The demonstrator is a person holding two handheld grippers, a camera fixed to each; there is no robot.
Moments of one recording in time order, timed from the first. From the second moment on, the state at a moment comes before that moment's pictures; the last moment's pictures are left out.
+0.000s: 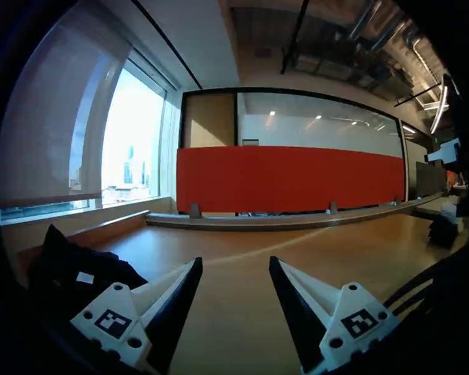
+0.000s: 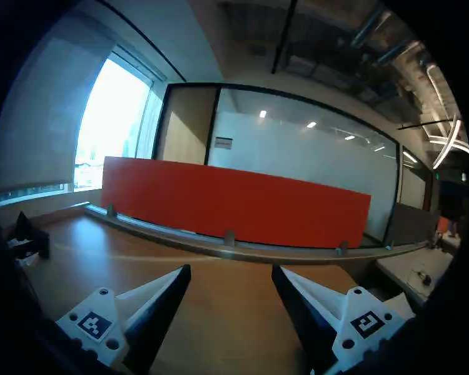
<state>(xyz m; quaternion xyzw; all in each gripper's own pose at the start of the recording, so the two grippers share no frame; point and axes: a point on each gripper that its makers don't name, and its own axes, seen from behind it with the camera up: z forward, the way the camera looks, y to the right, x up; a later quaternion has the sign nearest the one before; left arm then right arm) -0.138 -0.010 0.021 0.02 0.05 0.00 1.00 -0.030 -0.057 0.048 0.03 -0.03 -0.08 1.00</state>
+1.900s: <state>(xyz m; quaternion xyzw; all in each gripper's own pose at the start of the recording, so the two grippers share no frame) -0.139 -0.009 0.022 0.02 0.05 0.00 1.00 -0.175 0.010 0.027 0.00 -0.02 -0.03 1.00</state>
